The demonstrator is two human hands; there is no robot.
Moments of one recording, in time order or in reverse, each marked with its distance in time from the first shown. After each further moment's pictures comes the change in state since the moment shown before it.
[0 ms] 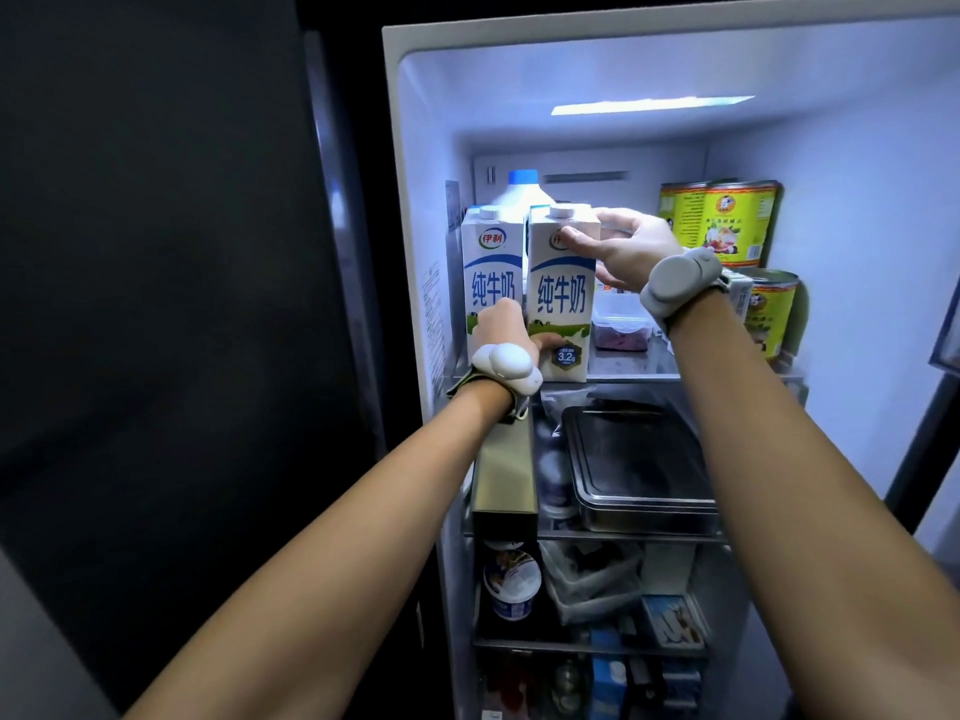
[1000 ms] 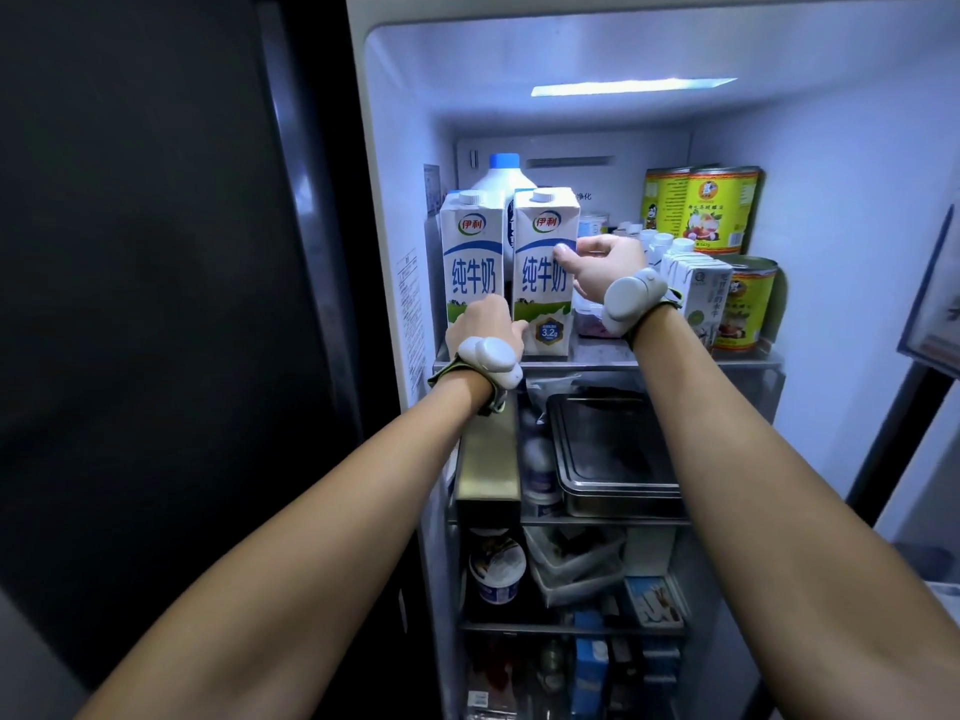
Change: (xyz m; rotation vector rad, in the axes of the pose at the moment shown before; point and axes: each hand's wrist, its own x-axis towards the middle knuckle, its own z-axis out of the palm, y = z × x) left_hand 0.002 -0.001 0.012 0.270 -0.004 0.041; right_hand 0.010 0.044 0.003 -0.231 0.126 0.015
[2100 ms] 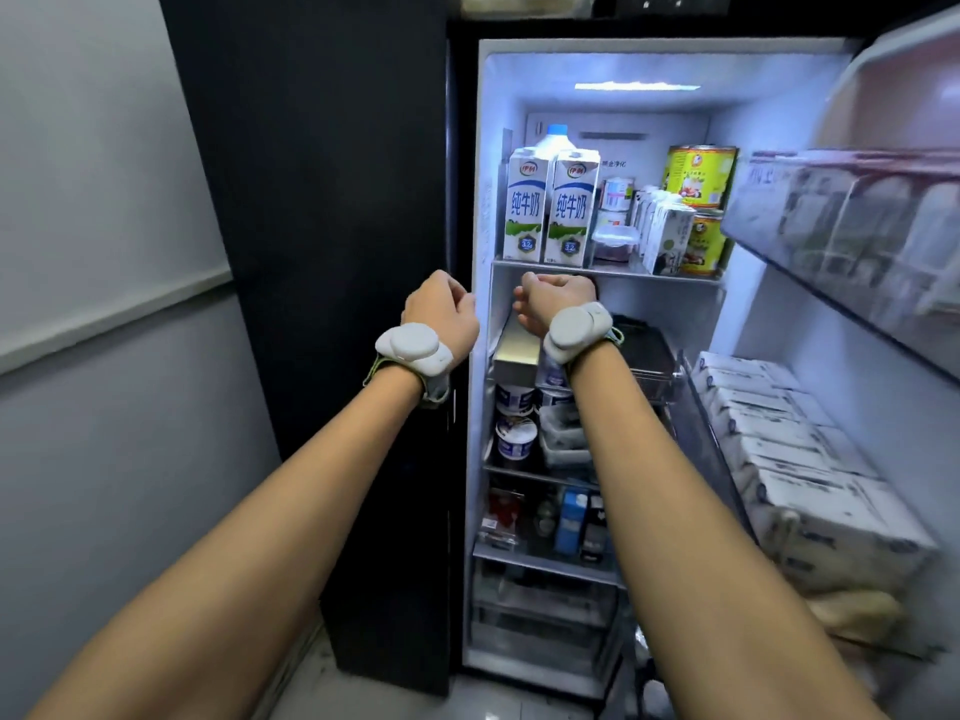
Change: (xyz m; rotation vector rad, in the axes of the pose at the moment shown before) left_hand -0.335 -0.032 -0.162 -0.349 0.230 -0.158; right_hand -0.349 -0.068 -0.031 0.341 -0.127 0.290
